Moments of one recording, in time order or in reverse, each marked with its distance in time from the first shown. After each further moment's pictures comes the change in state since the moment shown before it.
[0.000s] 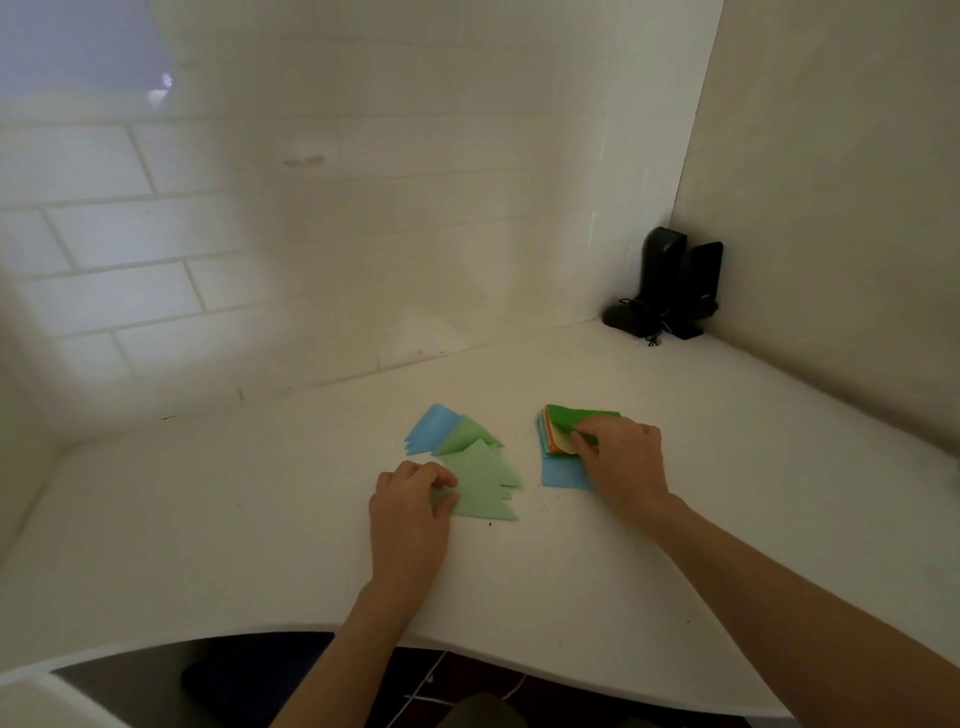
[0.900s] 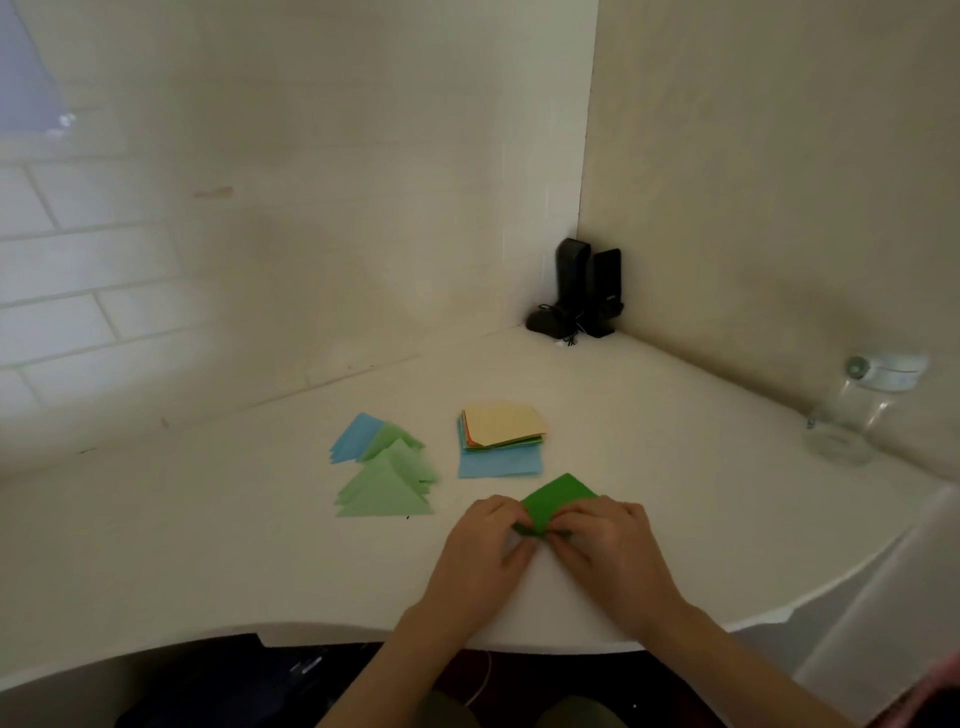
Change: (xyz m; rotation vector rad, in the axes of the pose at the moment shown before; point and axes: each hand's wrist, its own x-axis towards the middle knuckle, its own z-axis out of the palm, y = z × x) left_hand -0.060 0.104 0.059 -0.199 -0.382 0.402; right_hand -0.131 0.039 -0.066 0.072 0.042 -0.142
